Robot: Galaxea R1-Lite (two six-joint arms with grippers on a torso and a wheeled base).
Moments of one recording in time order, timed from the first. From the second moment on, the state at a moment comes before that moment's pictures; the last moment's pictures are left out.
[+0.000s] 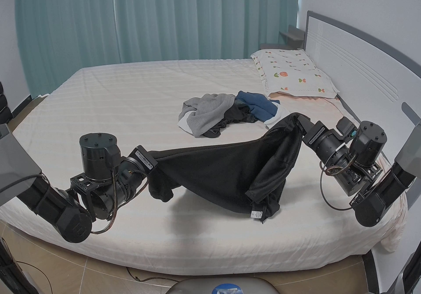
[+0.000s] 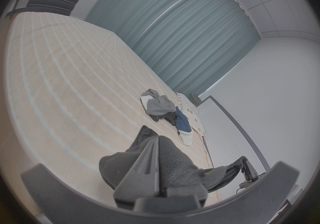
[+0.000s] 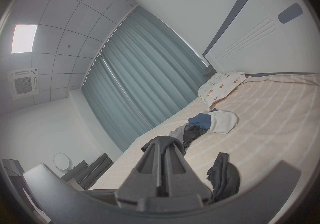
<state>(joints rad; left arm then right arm) -0.46 1.88 -0.59 -1.03 0.22 -0.90 0.41 1.98 -0.60 -1.52 -0.14 0.63</state>
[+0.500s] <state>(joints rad) -0.45 1.88 -0.59 -1.03 0.22 -0.90 0.41 2.03 -0.69 -1.49 -0.30 0.66</state>
